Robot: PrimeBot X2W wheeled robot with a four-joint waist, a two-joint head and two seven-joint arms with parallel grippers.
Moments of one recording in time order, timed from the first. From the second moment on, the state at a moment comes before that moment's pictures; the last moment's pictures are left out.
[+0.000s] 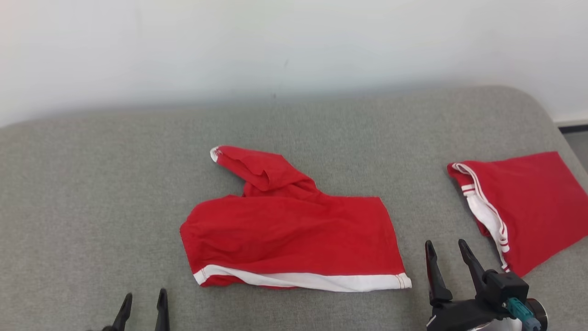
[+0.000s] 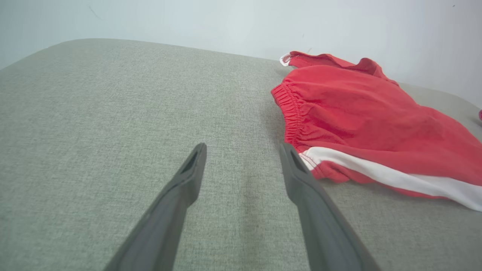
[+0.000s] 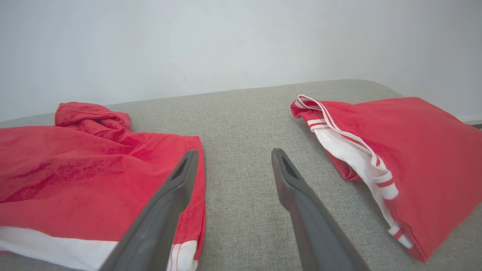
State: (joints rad) left arm -0.02 0.11 -0.01 0.38 -0.28 -0.13 -0.26; right arm -0.12 -0.05 -0.05 0.42 0.10 0.13 -0.26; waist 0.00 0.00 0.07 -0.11
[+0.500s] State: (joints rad) left arm 0.08 0.06 0.08 0.29 -0.18 -0.13 -0.26; right arm -0.02 -0.05 -0.01 0.35 0.04 0.13 -0.26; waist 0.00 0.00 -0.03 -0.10
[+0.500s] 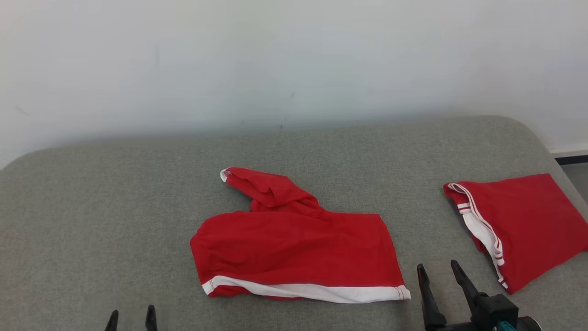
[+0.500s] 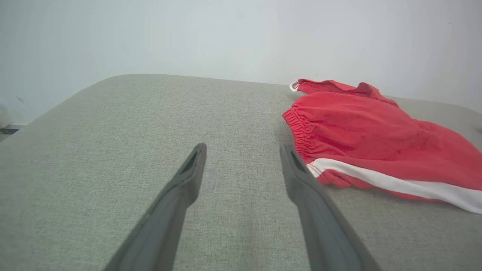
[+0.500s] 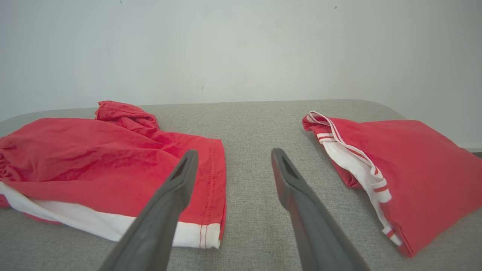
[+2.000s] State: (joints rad) left arm -0.01 0.05 -0.03 0.34 -0.24 -0.13 -0.26; right arm -0.13 -0.05 0.11 0.60 0.17 0.13 -0.26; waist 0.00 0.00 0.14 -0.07
